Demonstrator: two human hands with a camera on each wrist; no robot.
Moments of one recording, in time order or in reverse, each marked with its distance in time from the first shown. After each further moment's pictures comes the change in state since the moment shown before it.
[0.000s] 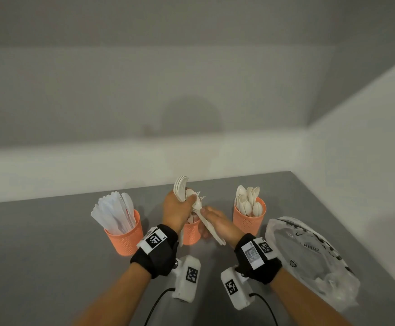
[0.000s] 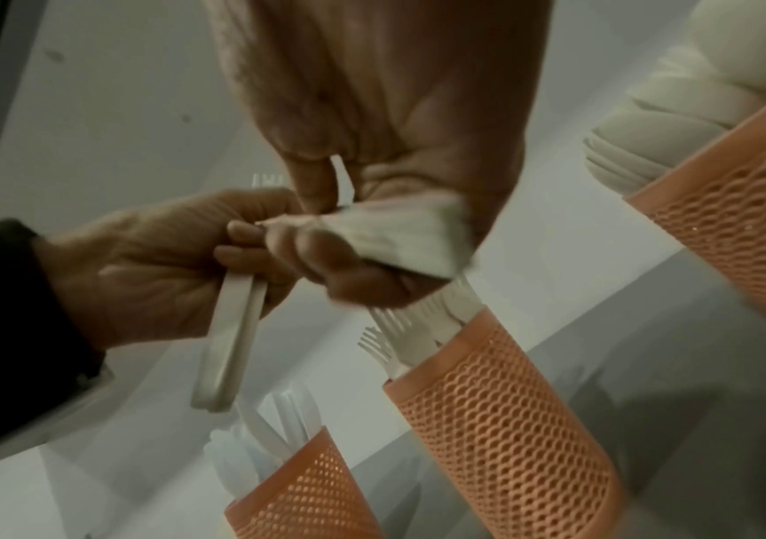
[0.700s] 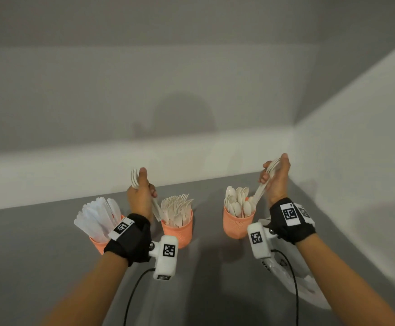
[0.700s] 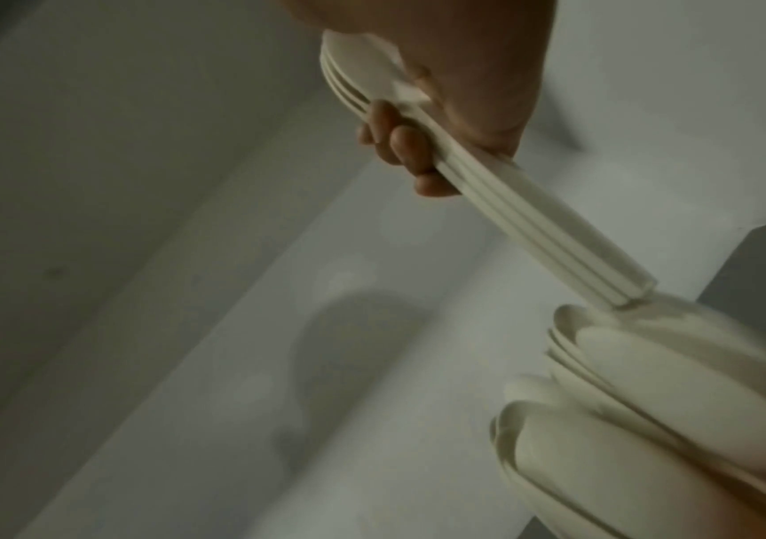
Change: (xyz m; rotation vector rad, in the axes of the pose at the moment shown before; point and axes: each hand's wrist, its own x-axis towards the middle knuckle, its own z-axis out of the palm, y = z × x) left_hand 0.037 0.009 -0.025 -0.387 0.303 -0.039; right_hand 0.000 -0.056 -0.129 0.586 0.836 -0.326
